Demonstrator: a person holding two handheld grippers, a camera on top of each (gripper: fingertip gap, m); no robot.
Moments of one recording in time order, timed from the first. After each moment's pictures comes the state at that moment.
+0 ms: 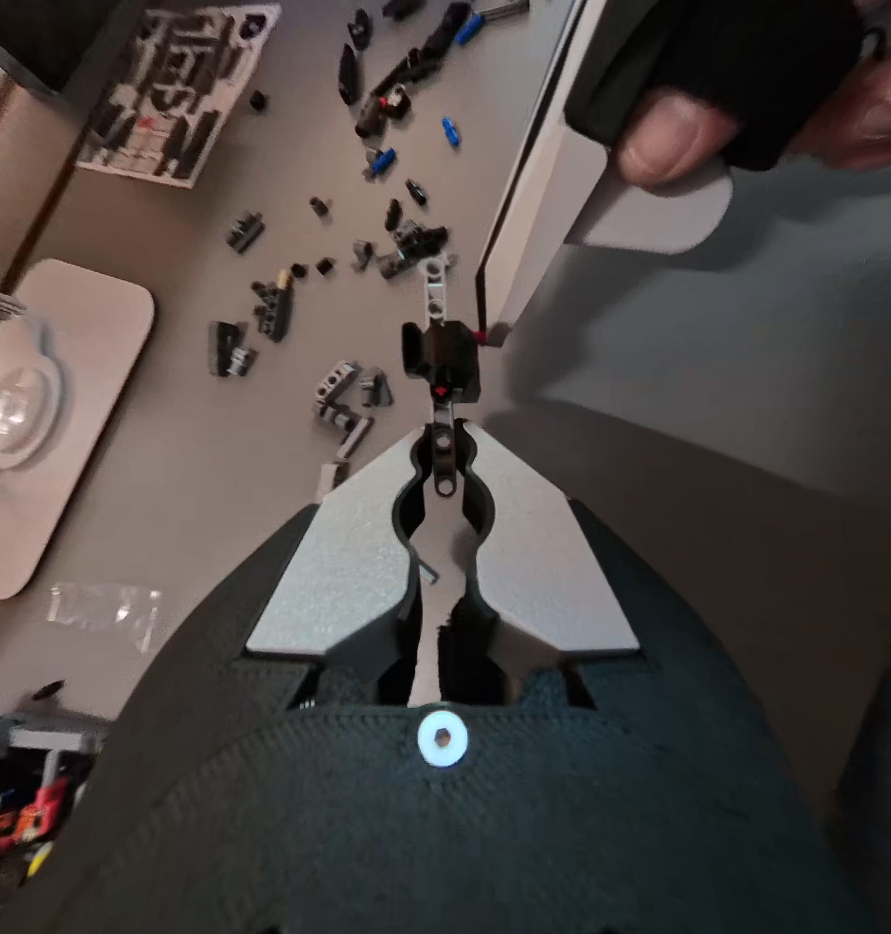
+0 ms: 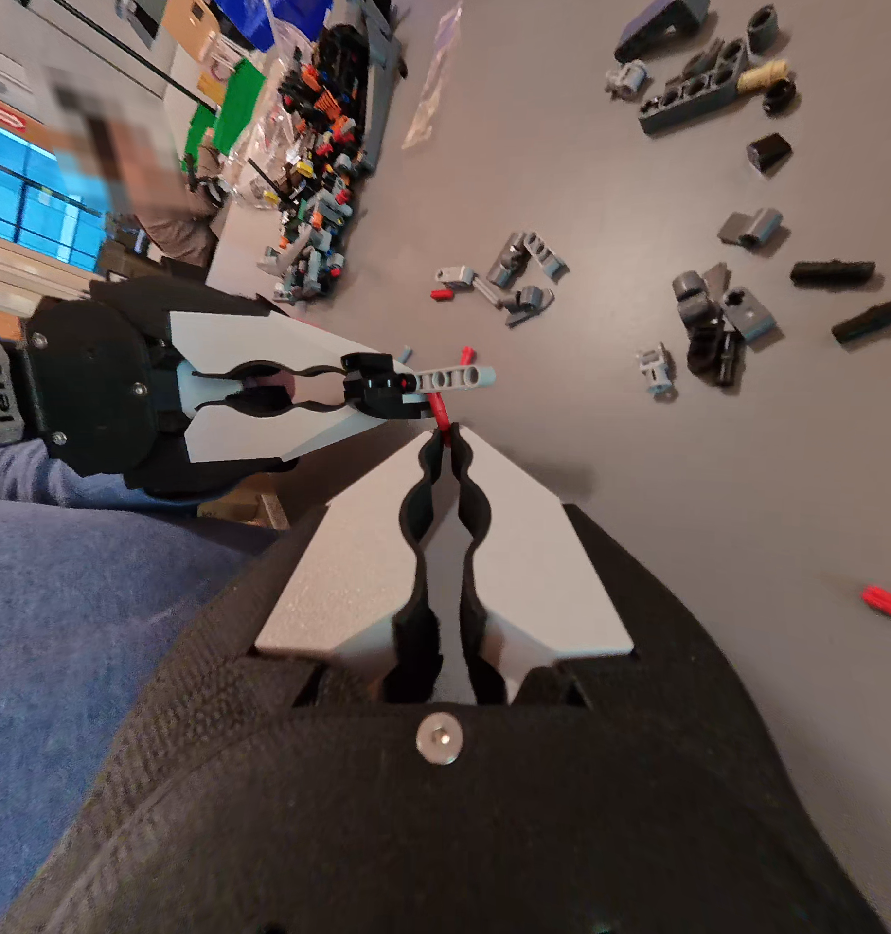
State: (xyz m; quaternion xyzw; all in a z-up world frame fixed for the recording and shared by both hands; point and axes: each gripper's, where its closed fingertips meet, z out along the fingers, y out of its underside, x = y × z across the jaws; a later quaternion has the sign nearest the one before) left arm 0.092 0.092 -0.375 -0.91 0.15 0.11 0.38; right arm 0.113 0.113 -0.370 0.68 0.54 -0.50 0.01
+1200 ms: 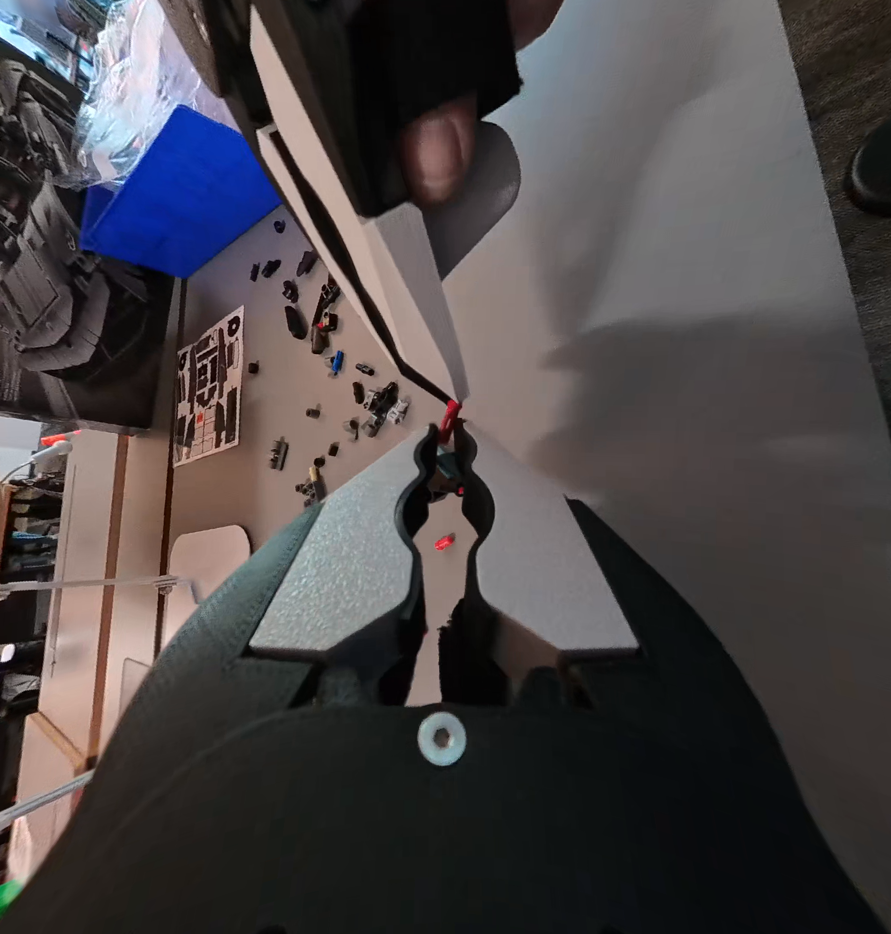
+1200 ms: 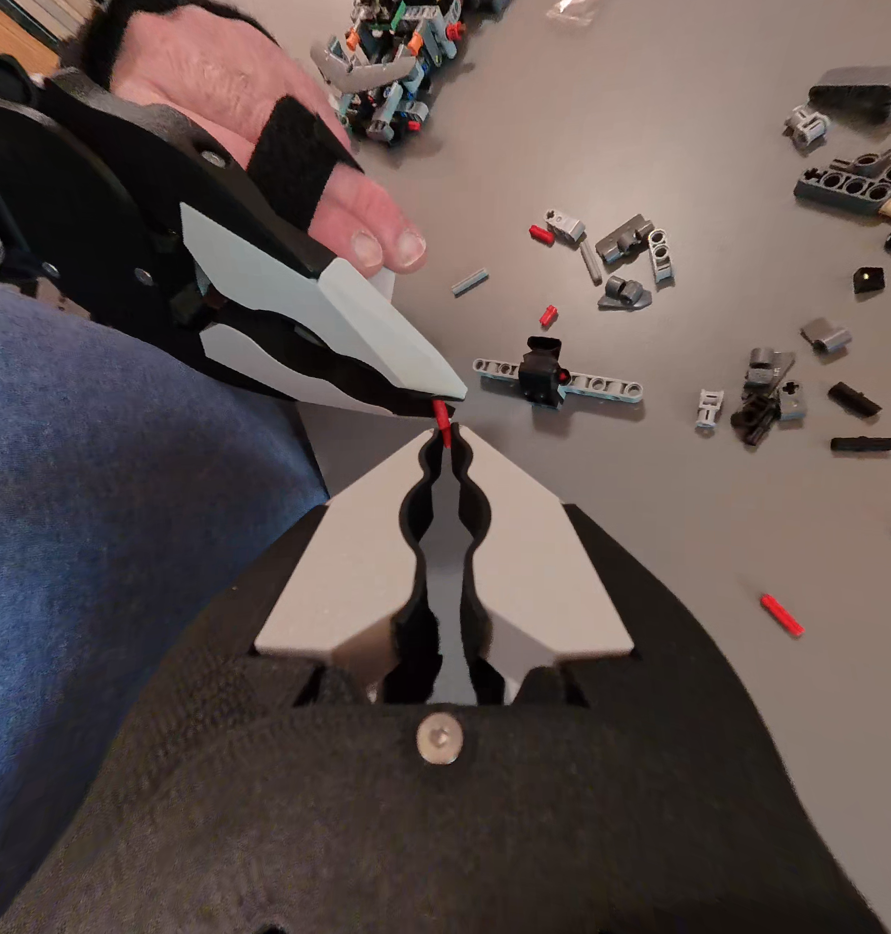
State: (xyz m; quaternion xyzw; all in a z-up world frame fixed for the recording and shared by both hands) left arm 0.138 0.106 -0.338 -0.80 0.41 0.16 0.41; right arm 0.144 0.100 -0.334 0.56 0.72 -0.41 0.01
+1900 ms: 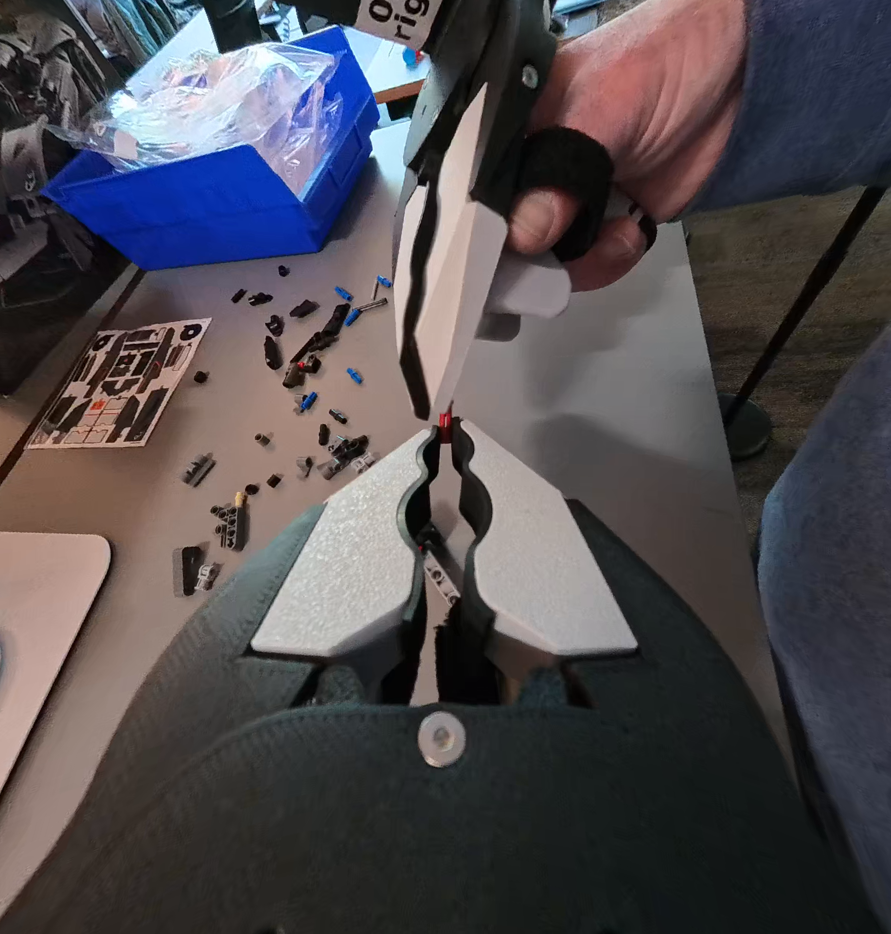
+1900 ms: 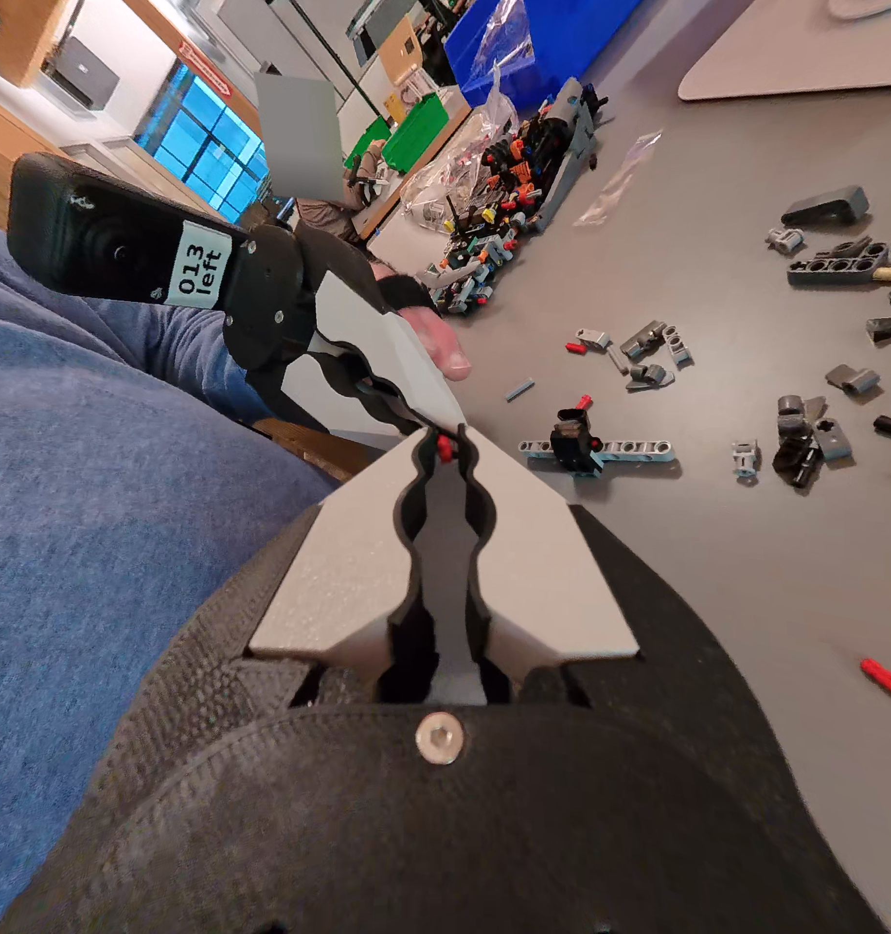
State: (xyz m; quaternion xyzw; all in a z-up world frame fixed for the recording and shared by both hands) left arm 0.148 0.114 -0.315 -0.81 0.28 -0.02 0.52; right arm 0.138 0.106 -0.301 0.54 0.59 -0.60 0.00
